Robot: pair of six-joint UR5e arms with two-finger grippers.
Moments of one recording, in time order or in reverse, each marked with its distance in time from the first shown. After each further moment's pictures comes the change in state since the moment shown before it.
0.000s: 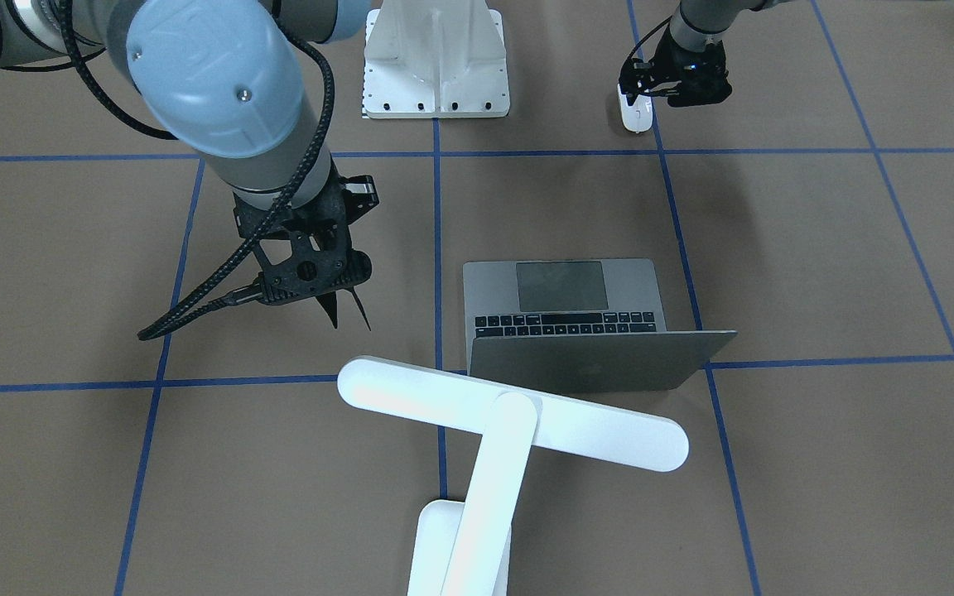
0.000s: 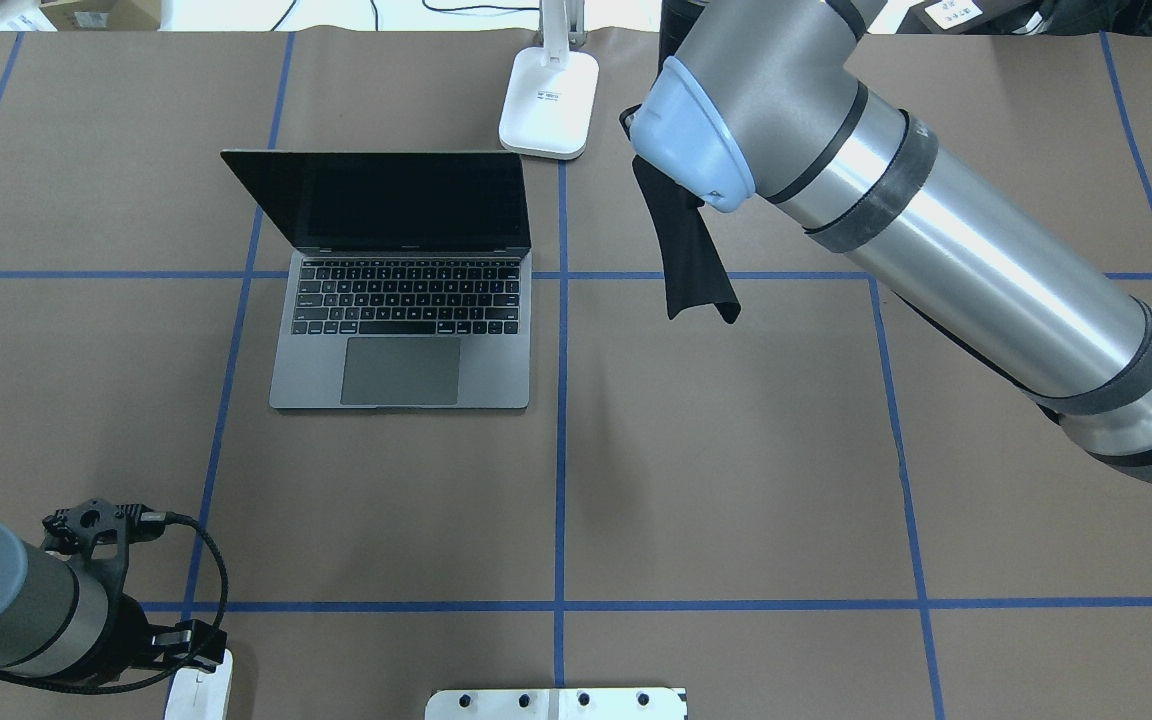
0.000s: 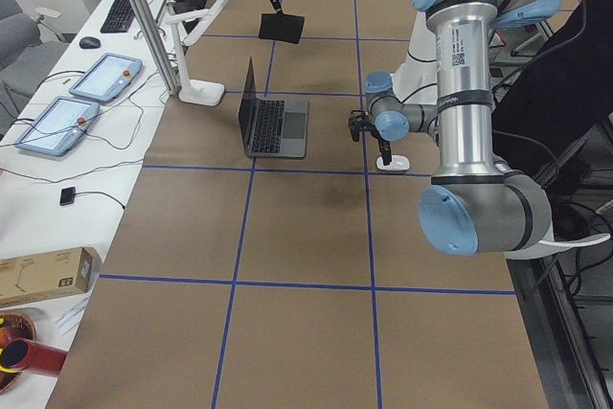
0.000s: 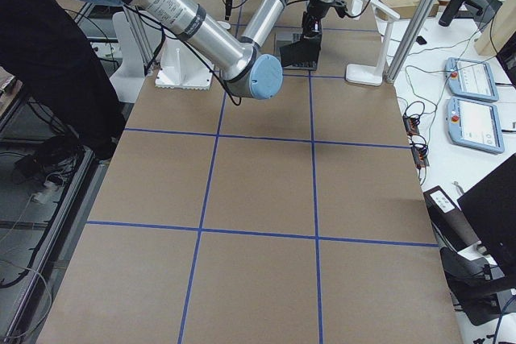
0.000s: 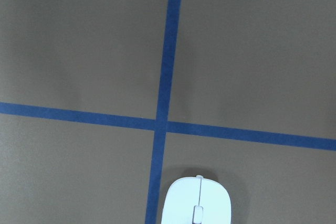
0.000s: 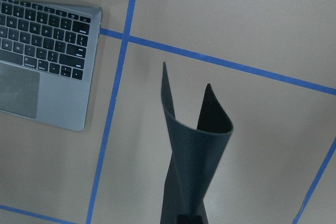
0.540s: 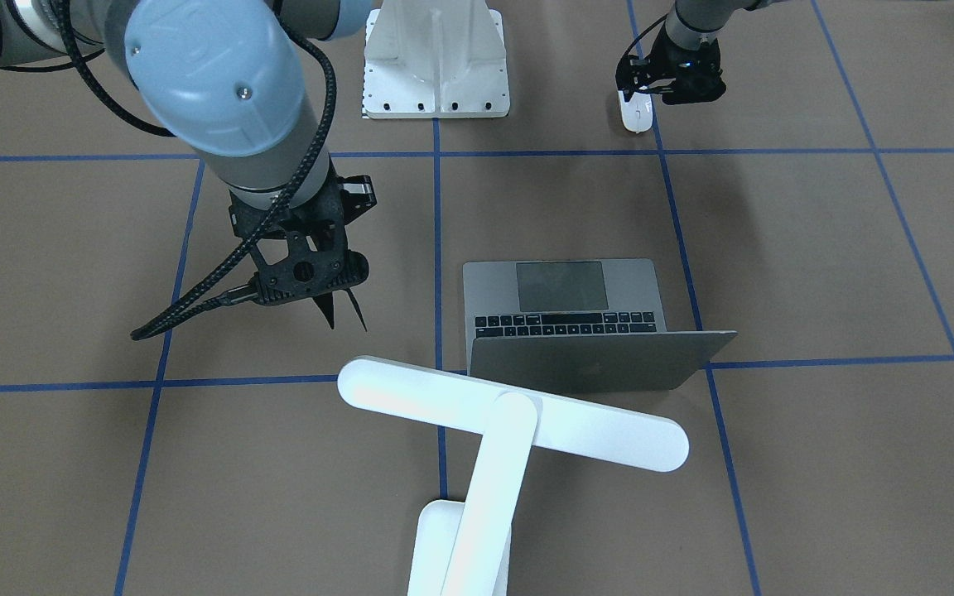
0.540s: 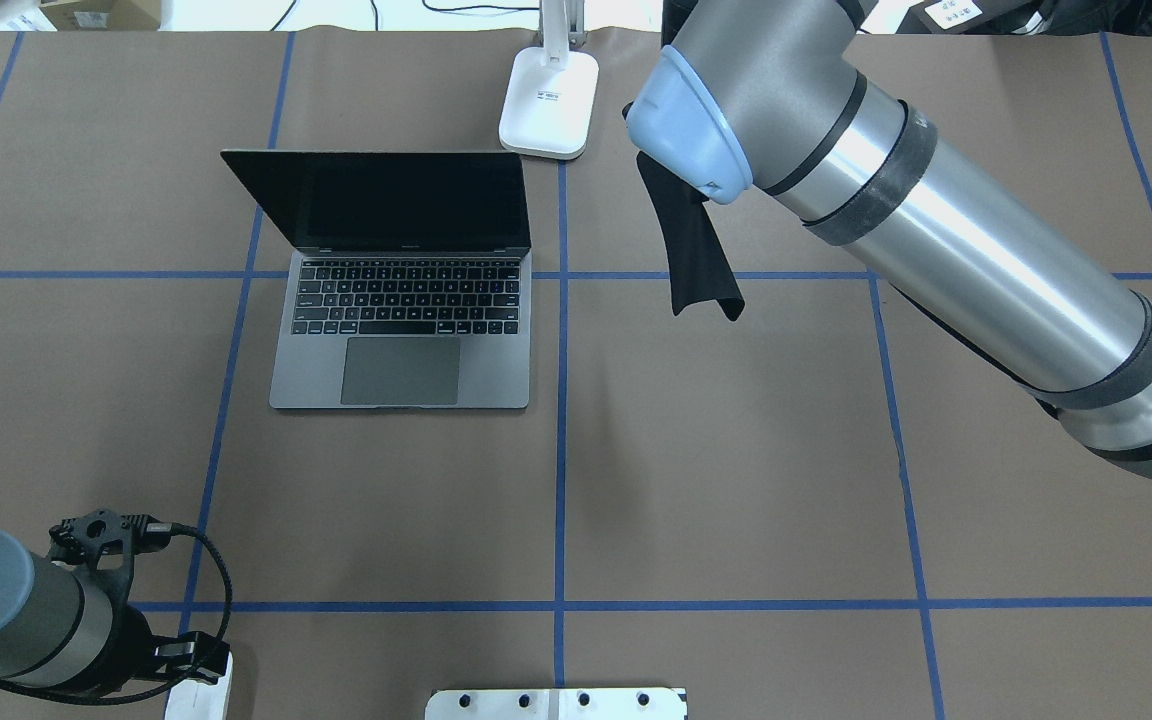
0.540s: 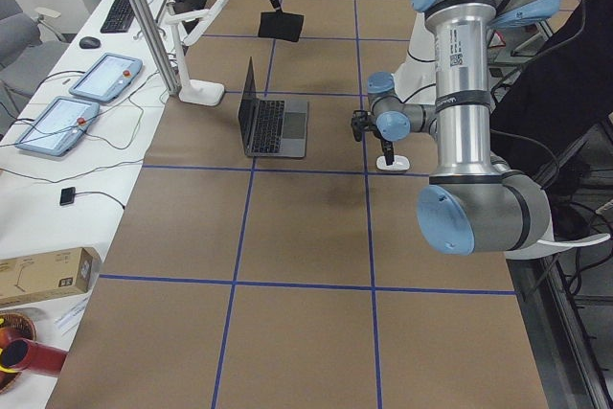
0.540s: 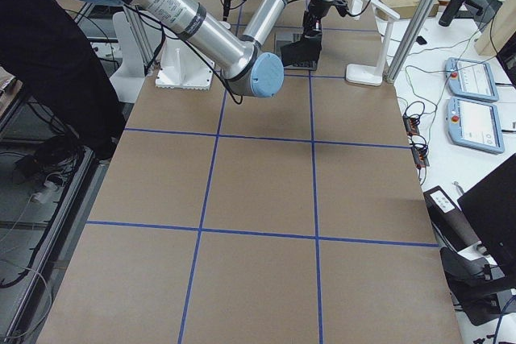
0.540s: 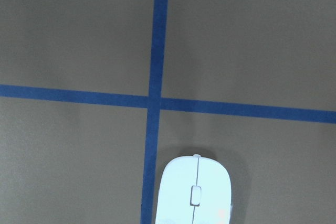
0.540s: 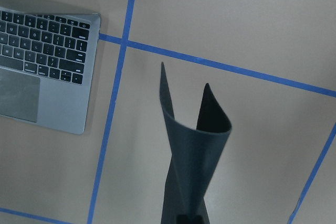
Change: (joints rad) left arm 0.013 -0.001 0.001 0.000 -0.002 0.000; right arm 0.005 0.003 0.003 -0.023 -0.011 -0.018
